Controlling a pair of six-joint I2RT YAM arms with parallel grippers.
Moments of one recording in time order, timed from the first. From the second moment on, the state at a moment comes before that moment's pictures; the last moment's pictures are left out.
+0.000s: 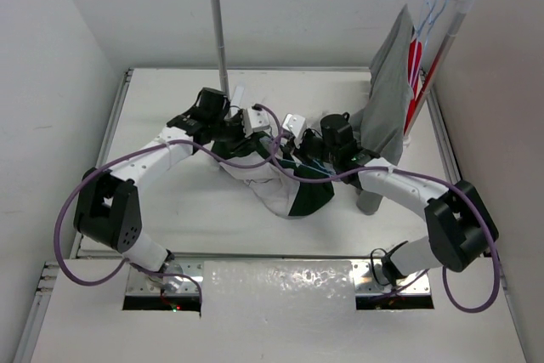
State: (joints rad) left arm -0.40 1.54 1.15 -0.39 0.59 0.75; right arm 0.57 1.44 0.80 0.21 -0.40 -0.45
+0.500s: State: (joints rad) left arm -0.40 1.57 1.11 -0.29 0.66 0.86; right arm 0.58 1.54 0.78 0.36 -0.42 -0.35
